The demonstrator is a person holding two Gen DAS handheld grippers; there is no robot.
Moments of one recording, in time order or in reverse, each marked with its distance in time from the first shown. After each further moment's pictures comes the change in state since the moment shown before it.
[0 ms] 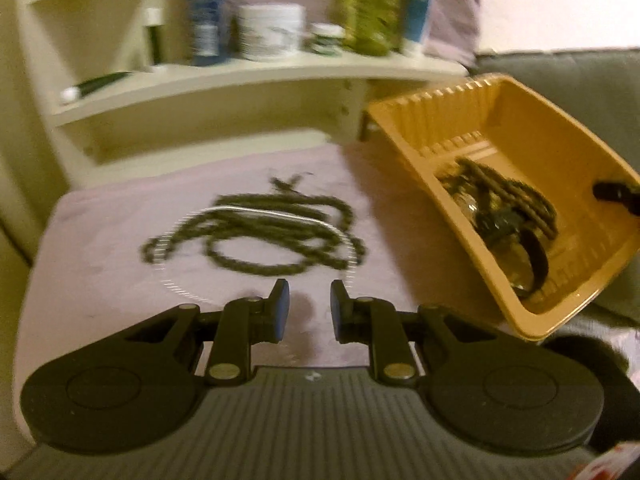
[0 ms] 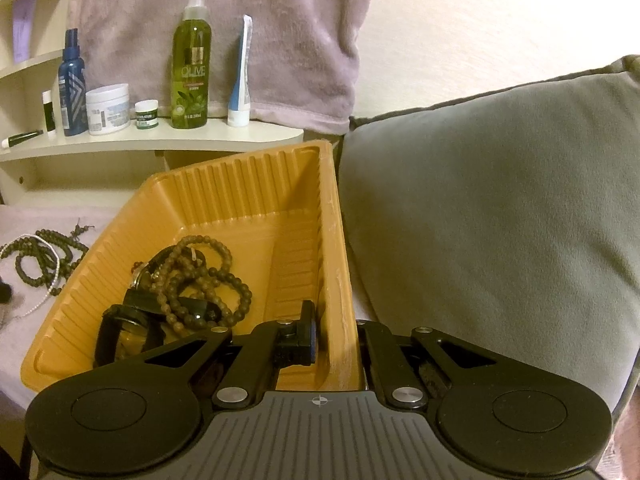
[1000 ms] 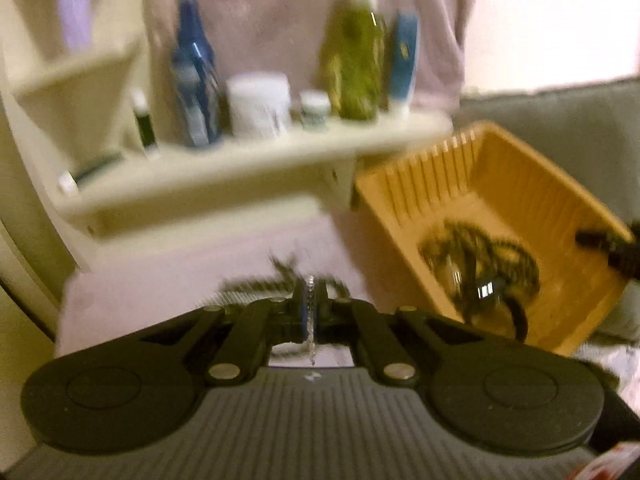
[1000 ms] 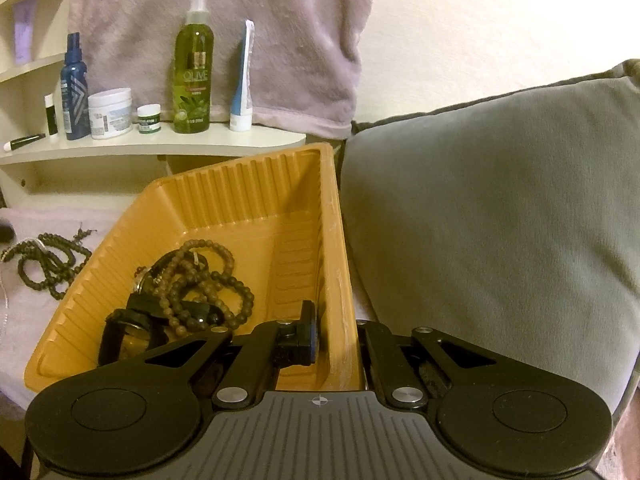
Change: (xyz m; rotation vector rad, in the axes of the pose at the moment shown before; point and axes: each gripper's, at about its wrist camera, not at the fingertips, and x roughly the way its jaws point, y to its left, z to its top) left arm -0.039 0.013 0.059 0.056 -0.108 0.001; right arm -0.002 0.001 0.002 0.005 -0.014 0.006
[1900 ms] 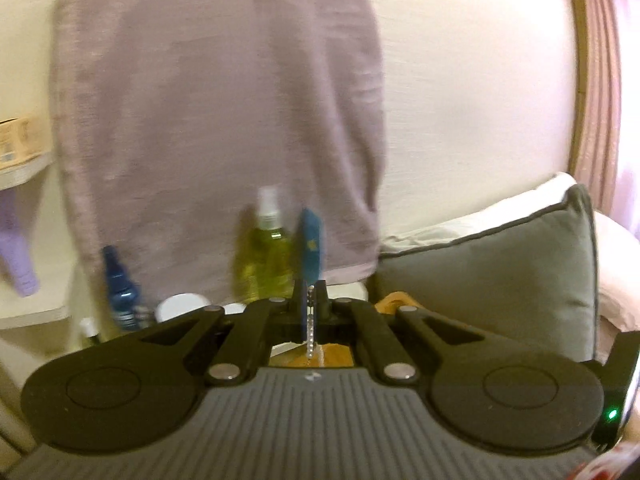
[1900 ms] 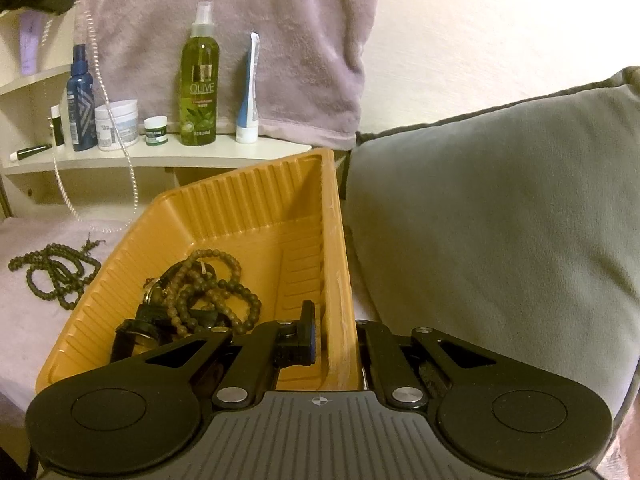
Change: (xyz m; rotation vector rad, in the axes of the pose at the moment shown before) left arm -0.051 -0.067 0.122 0.106 -0.275 -0.178; right arm -0.005 0.001 0.003 0.007 -0.022 0.016
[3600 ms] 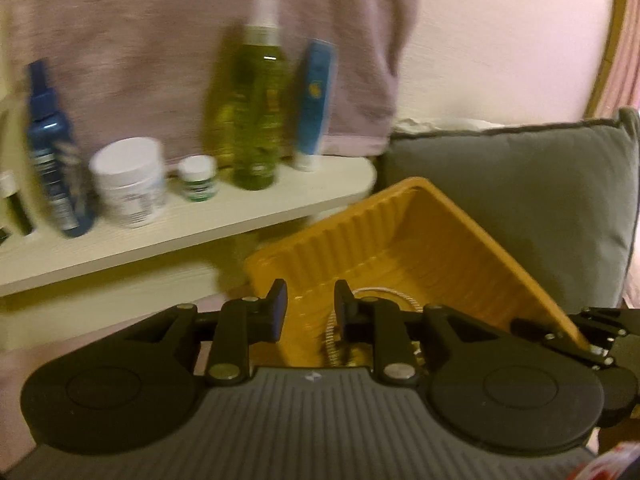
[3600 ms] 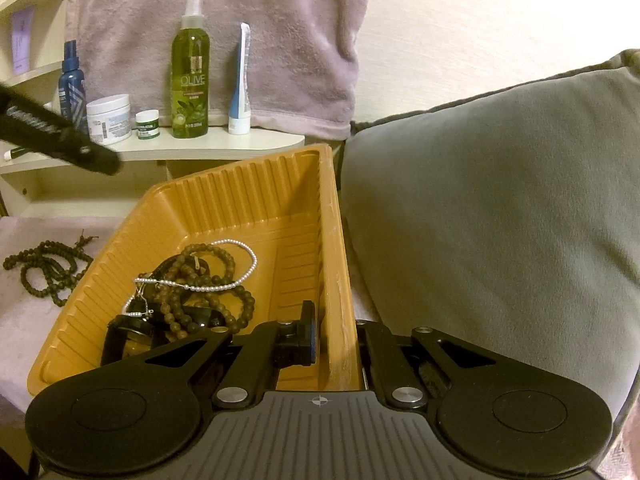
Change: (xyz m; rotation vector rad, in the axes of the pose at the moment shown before) left arm 0.088 0.019 -0.082 -0.133 0.284 -0.005; right arm 0.010 -0.004 -0.002 0.015 0.019 0.000
